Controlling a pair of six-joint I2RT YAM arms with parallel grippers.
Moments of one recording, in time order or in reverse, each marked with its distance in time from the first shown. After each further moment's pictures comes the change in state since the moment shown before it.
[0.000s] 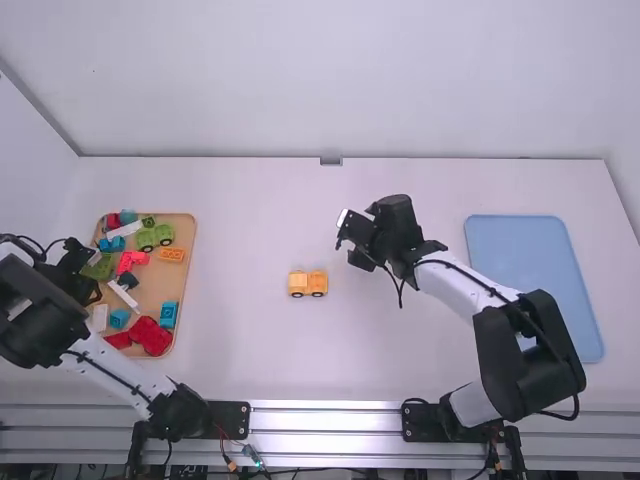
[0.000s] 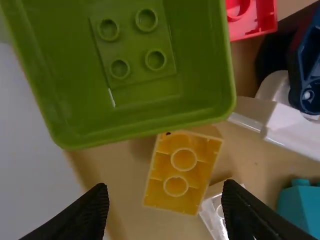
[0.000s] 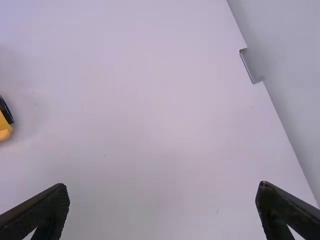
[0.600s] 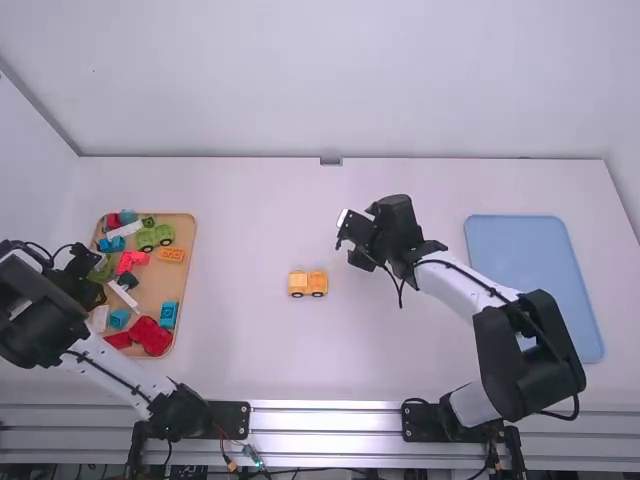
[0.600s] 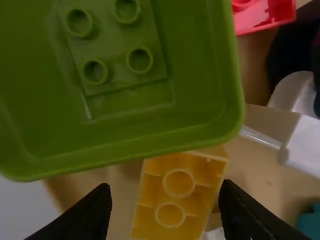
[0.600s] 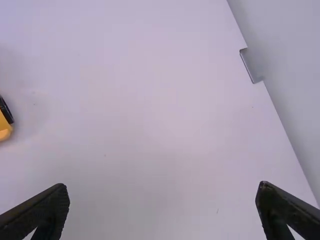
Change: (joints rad) left arm 0.005 0.001 -0.091 0.122 0.010 0.011; right arm 0.000 0.000 0.000 -0.001 0.000 0.000
